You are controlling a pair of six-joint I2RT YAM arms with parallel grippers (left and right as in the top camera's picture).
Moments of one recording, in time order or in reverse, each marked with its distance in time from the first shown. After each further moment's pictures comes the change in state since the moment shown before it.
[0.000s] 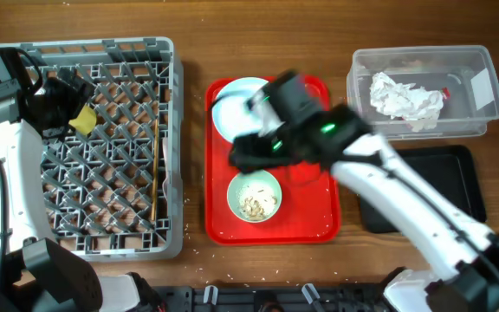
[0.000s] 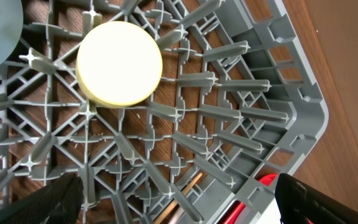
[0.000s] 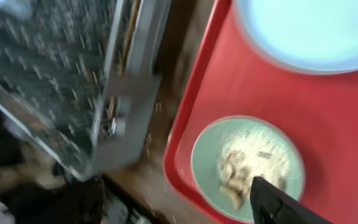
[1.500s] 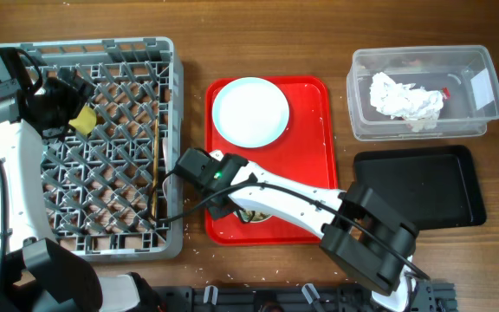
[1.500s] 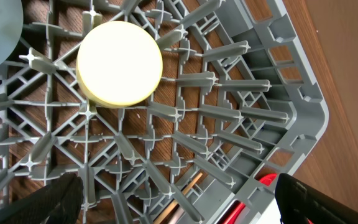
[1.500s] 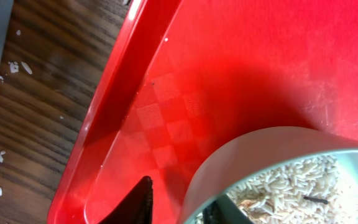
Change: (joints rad) left arm 0.000 0.000 0.000 0.000 0.000 0.000; right arm 0.323 0.411 -0.002 0.078 0.423 0.069
